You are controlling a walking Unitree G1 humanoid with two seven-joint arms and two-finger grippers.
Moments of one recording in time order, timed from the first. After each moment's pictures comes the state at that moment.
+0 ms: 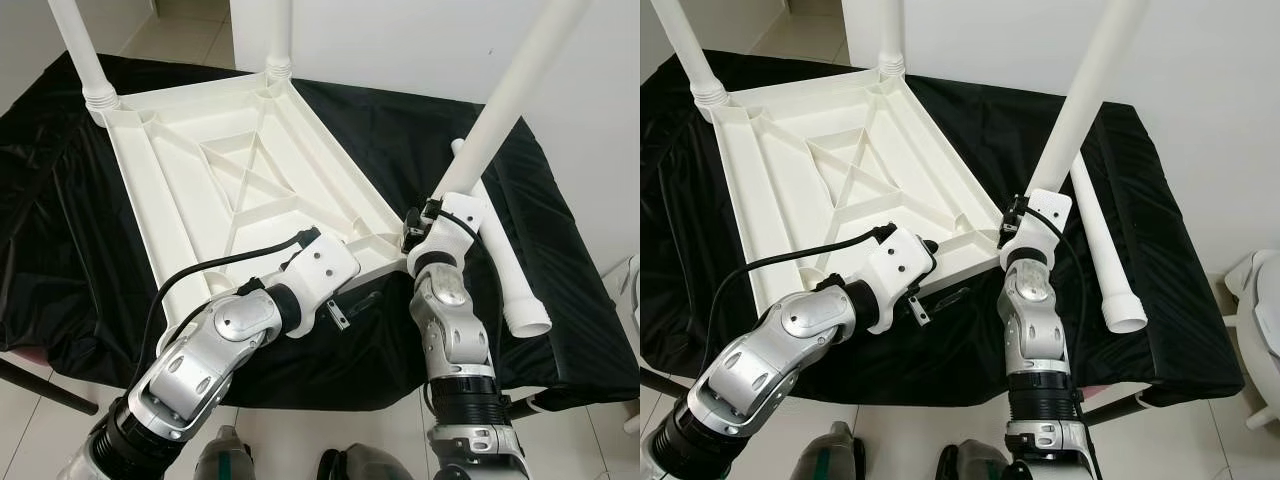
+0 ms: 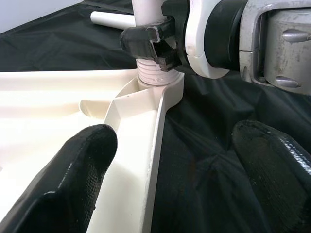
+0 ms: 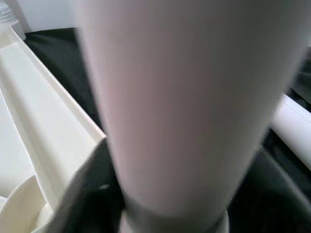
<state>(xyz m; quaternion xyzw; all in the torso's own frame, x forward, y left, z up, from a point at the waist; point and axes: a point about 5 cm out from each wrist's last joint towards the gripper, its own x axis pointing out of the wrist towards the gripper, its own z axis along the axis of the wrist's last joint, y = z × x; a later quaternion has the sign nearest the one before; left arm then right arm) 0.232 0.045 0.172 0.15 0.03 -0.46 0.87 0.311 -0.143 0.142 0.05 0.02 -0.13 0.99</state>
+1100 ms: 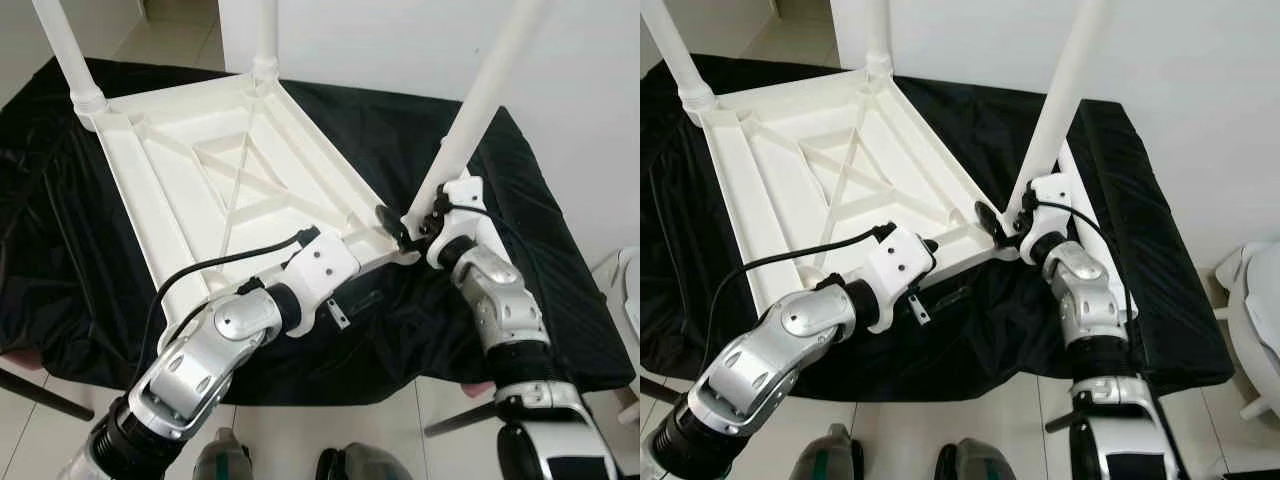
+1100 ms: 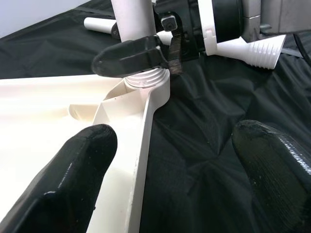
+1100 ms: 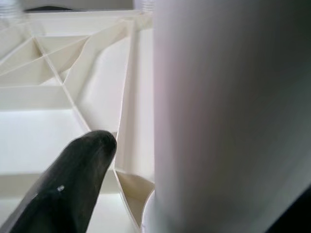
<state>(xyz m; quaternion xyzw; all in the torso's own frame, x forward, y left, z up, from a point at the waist) 0.234 0.045 0.174 0.15 0.03 -0.46 0.87 0.344 -0.176 0.143 -0.04 0.01 0.25 0.97</state>
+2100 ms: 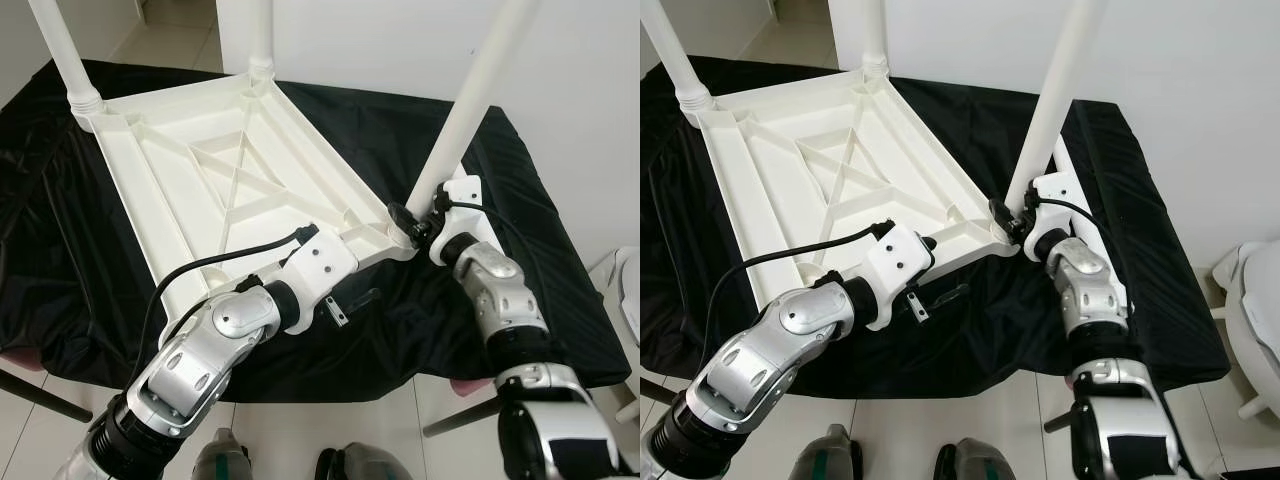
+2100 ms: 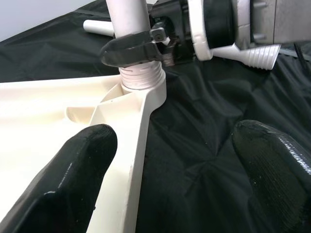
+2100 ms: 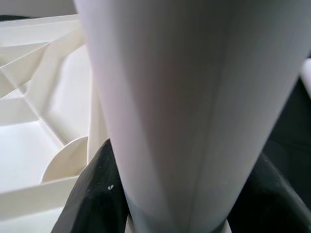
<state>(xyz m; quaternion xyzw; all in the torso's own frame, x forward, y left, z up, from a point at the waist) 0.234 0.046 0.174 0.15 0.03 -0.46 0.87 0.346 -0.165 0.139 0.01 0.01 0.16 0.99</state>
